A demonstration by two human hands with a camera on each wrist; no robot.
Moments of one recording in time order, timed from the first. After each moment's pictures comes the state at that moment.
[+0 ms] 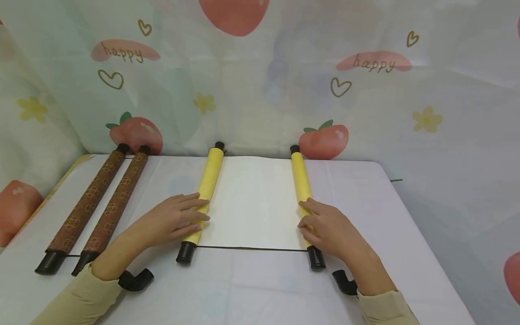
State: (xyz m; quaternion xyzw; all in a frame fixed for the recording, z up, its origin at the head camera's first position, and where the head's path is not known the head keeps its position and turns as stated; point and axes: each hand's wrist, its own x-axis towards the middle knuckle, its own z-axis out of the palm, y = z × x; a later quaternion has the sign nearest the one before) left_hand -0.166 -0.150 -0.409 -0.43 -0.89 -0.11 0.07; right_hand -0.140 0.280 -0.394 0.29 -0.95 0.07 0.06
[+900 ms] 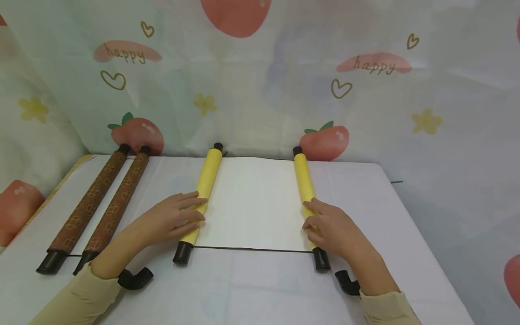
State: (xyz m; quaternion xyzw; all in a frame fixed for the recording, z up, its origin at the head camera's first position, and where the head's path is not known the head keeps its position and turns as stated) left_hand -0.172 -0.155 -0.413 -0.42 -0.90 -0.11 0.08; right_hand -0.143 0.285 -0.394 0.29 -0.95 0.09 0.07
